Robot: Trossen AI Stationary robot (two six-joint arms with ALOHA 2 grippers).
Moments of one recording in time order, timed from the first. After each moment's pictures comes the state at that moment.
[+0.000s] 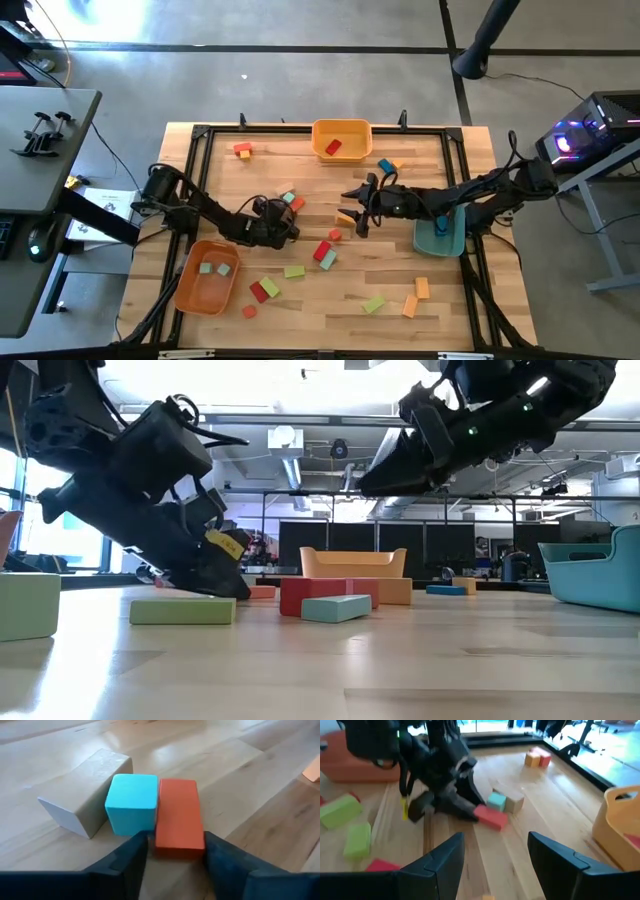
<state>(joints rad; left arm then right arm) -0.23 1.86 0.52 0.41 -0.86 -0.85 0.03 1.45 0.60 0.46 0.23 0.07</state>
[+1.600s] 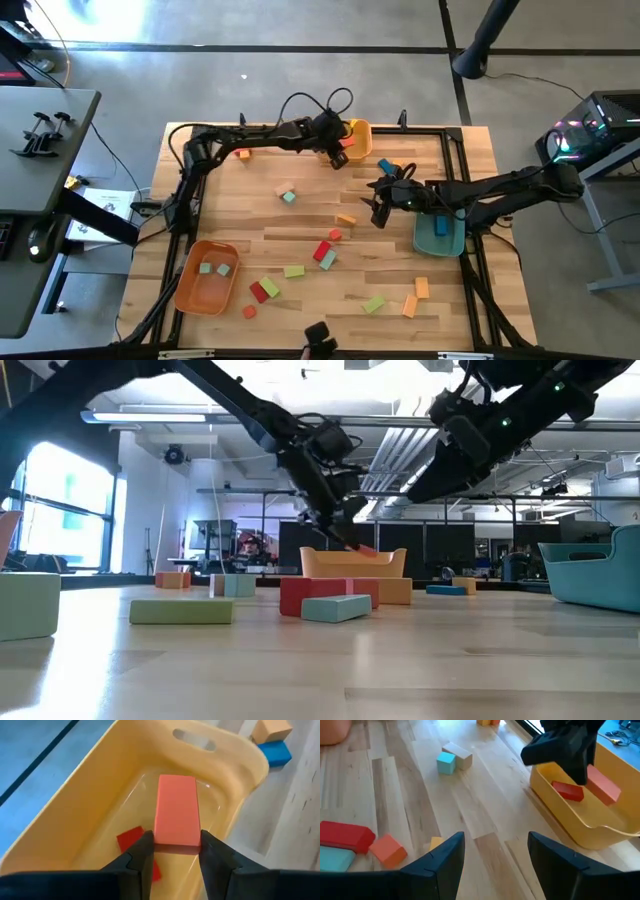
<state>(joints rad) 0.45 2.14 1.64 -0.31 -0.13 0.04 0.00 1.19 0.60 -0.02 0.38 0.16</state>
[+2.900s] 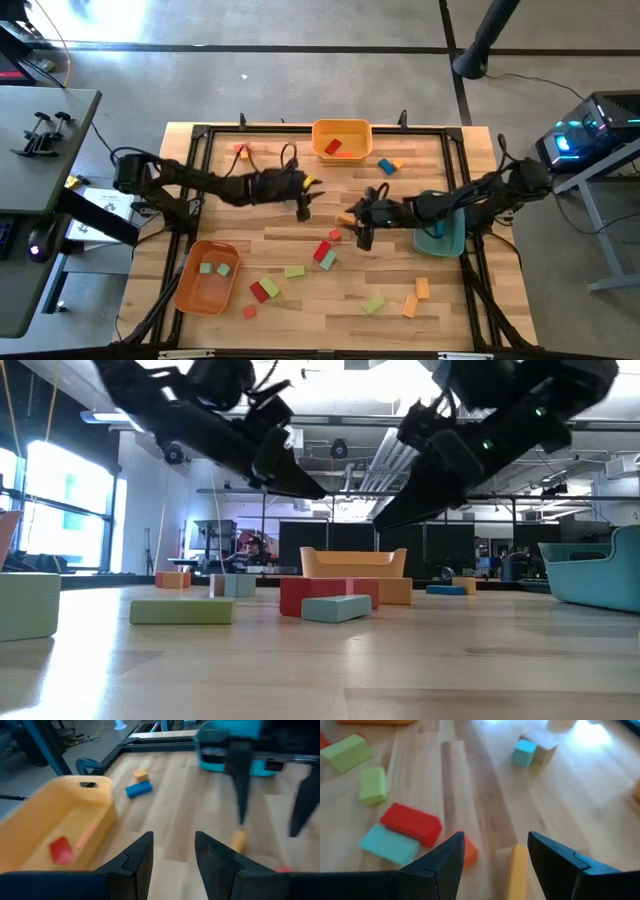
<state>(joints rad) 0.08 1.57 0.70 0.48 -0.22 0.07 0.11 1.52 0.65 0.25 0.22 0.14</state>
